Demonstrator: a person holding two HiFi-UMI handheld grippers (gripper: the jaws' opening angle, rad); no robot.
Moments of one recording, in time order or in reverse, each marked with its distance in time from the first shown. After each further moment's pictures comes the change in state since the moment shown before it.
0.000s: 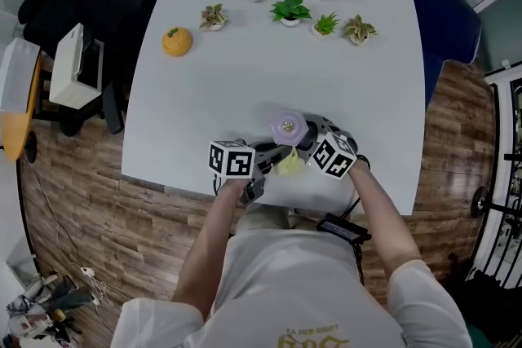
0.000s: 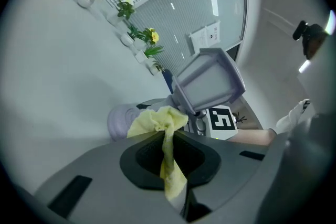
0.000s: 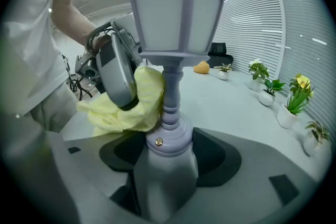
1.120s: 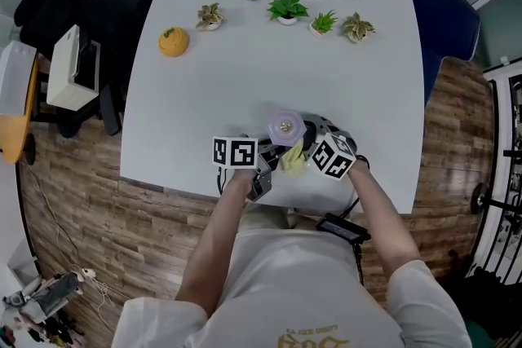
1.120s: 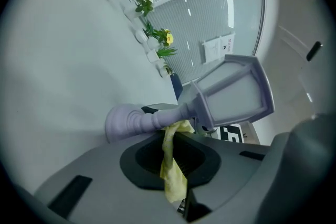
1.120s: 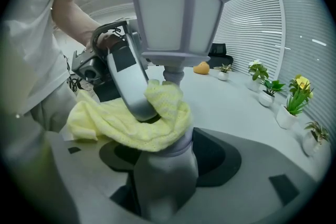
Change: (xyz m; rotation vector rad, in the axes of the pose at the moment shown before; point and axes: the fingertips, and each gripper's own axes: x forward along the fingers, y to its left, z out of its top) left arm 0.018 0.004 0.016 -0.159 -0.047 -0.017; right arm 0.000 0.000 0.001 -0.003 -0.004 -0.005
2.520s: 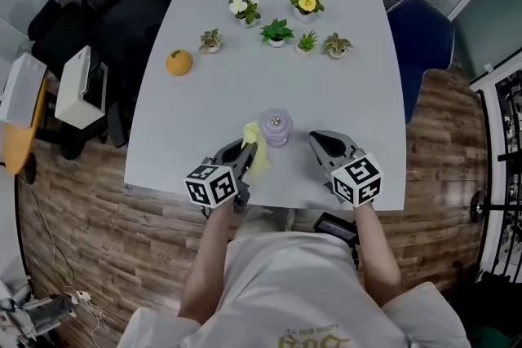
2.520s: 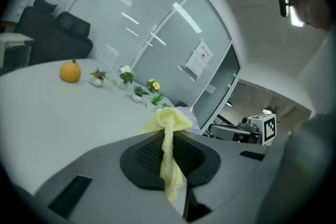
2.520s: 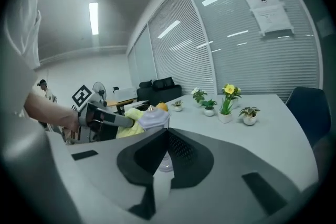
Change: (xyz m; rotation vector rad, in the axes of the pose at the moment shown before) left arm -0.111 -0.055 0.023 0.431 -0.367 0.320; right arm -0.172 -0.008 0.058 0.518 -0.368 -0.365
